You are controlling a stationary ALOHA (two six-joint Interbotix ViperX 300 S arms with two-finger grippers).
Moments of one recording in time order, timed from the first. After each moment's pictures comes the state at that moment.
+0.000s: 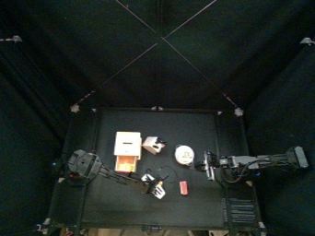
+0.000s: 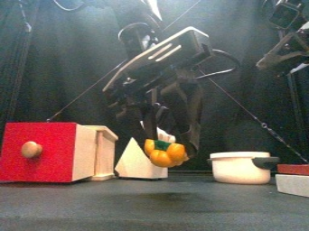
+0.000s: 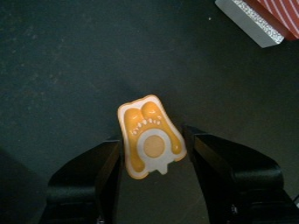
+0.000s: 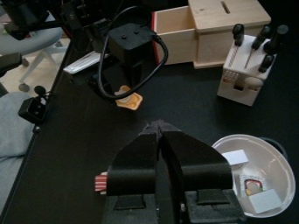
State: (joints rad) left arm -0.28 0.38 0.11 0.35 0.78 -1.26; right arm 0.05 -0.98 1.18 0.11 0.12 0.01
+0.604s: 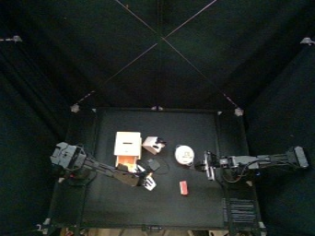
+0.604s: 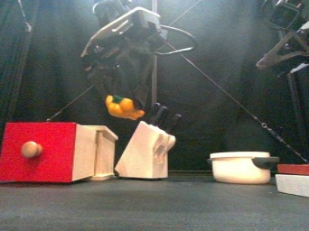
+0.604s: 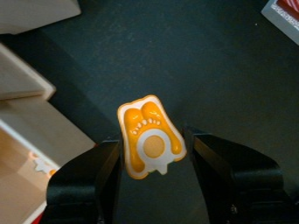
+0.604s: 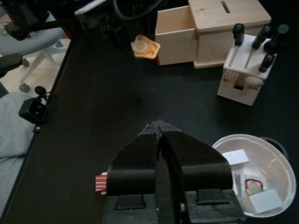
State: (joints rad) left arm -0.26 0.12 0.22 0.37 1.04 -1.16; right arm 0.05 -0.98 1.18 0.11 0.12 0.01
